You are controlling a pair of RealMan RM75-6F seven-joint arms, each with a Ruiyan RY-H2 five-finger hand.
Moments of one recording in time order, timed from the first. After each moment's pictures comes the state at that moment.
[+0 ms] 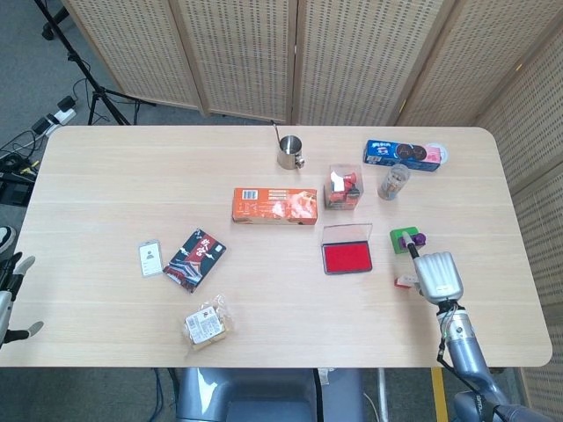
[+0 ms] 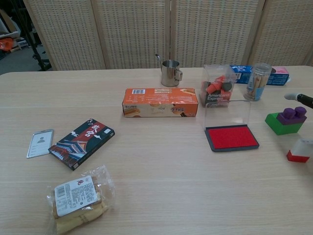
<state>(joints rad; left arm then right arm) -0.07 -1.04 0.00 -1.64 1.39 1.37 0.07 0.37 -1.55 0.10 -1.20 -1.34 1.20 -0.49</state>
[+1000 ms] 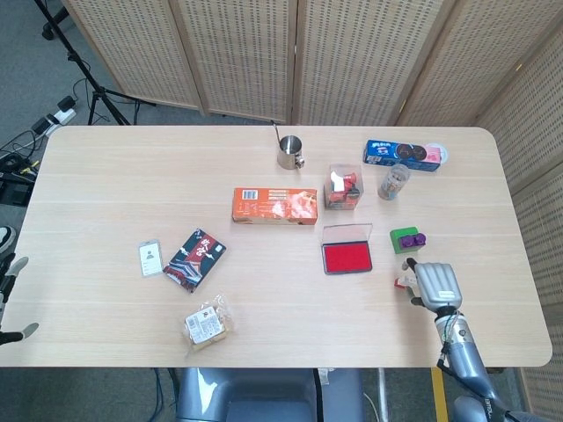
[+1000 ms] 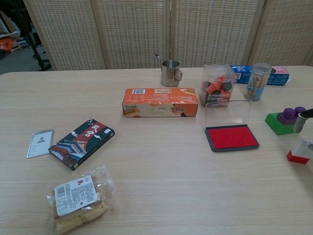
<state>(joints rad) -0.06 -1.01 0.00 -1.65 1.40 1.37 0.01 0.38 -1.42 0.14 -1.53 -1.07 1.08 -0.45</state>
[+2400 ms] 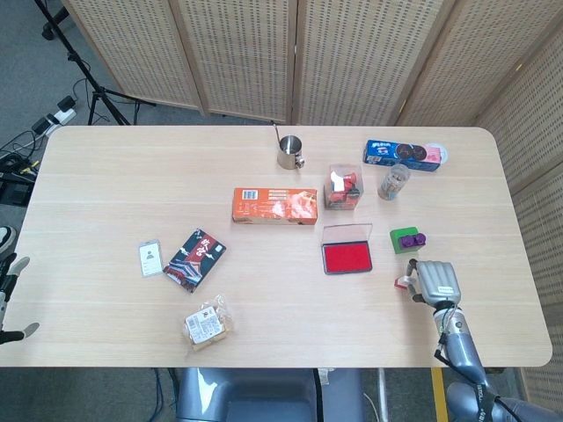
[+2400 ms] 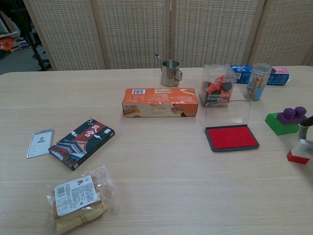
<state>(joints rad) -0.07 -1.01 0.00 -1.65 1.39 1.35 0.03 0.44 -1.48 0.12 -1.41 -0.97 1.04 -0.45</state>
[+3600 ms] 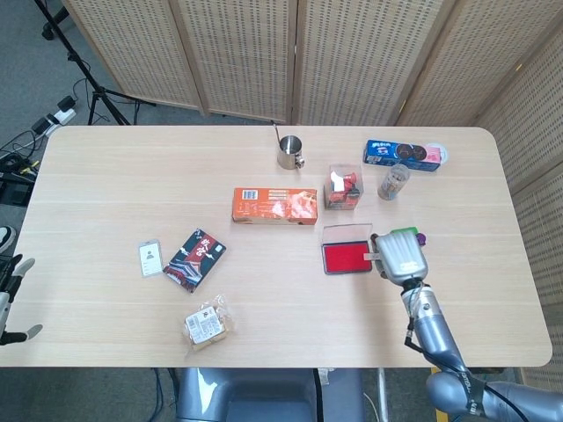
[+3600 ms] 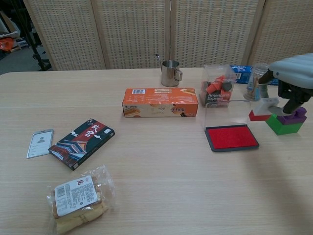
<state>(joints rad) -0.08 -0.99 0.01 -1.66 1.40 1.33 0.00 0.62 -1.39 0.22 -1.77 -0.87 1.14 -0.88</state>
